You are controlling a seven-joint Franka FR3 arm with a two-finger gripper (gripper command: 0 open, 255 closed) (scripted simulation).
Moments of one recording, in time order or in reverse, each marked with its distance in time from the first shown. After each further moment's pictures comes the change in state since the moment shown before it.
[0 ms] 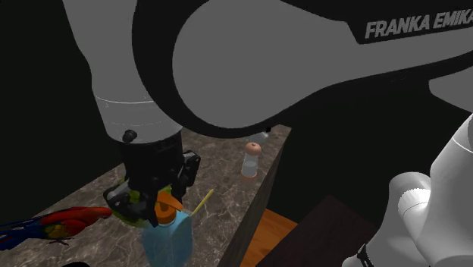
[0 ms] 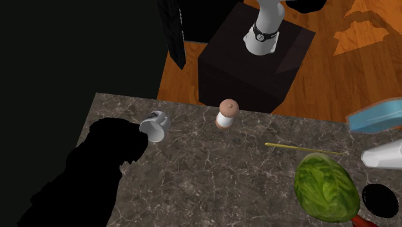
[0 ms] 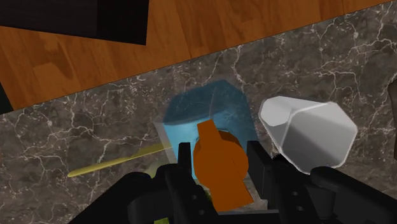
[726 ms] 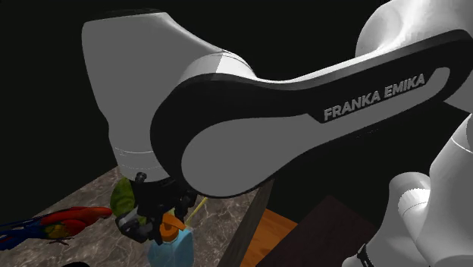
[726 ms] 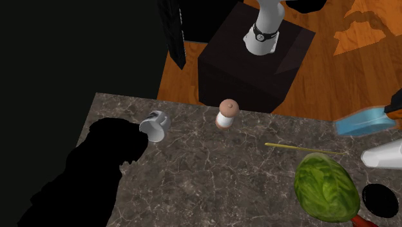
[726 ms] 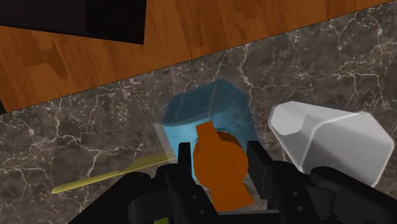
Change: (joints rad) arm -0.002 0.008 -0.002 -0.140 -0.004 0.148 0.000
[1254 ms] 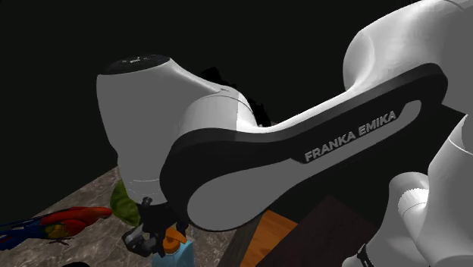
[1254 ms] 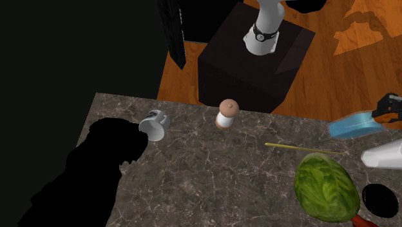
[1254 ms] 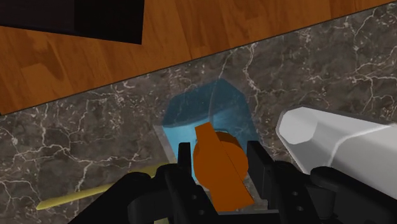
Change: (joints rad) arm 0.003 0.021 0.001 -0.083 -0.010 0.103 0.009
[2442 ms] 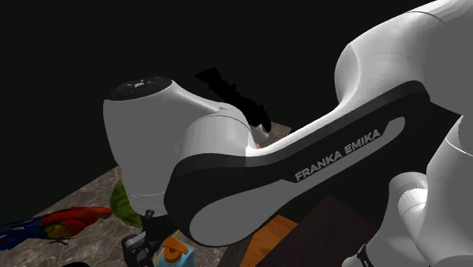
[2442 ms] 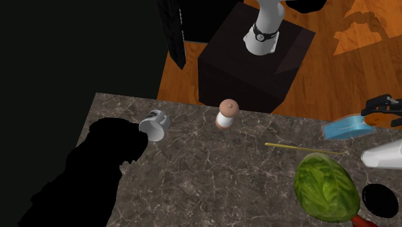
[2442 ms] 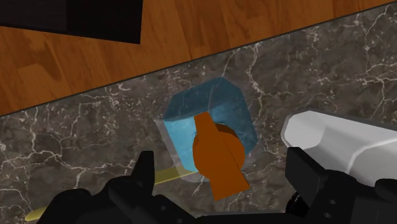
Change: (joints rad) arm 0.002 0.020 0.000 -0.040 -0.009 0.059 0.008
